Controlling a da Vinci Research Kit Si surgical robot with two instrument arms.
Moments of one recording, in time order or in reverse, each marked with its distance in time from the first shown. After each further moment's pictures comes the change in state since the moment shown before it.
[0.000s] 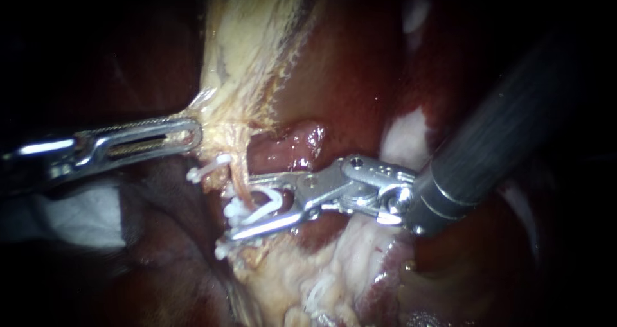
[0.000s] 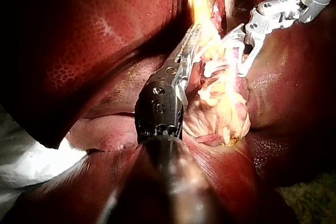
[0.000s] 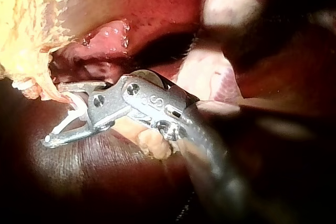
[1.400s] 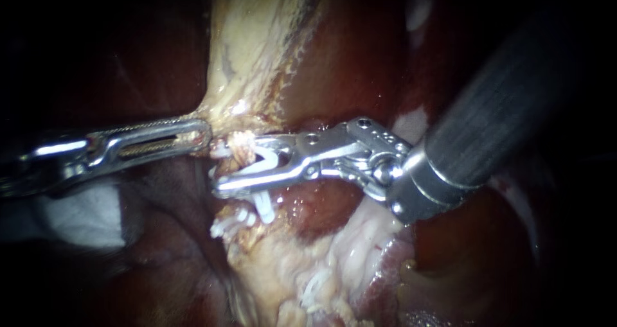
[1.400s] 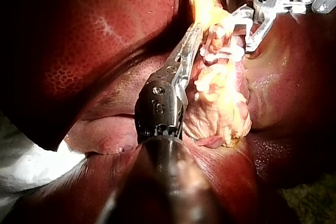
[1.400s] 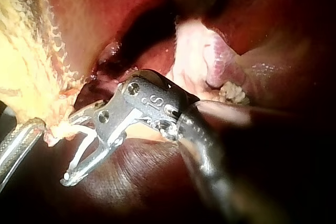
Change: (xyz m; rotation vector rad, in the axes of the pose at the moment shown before) right arm 0.007 0.000 0.000 -0.007 0.173 0.140; left arm 0.001 0.000 0.001 -0.012 -0.007 0.003
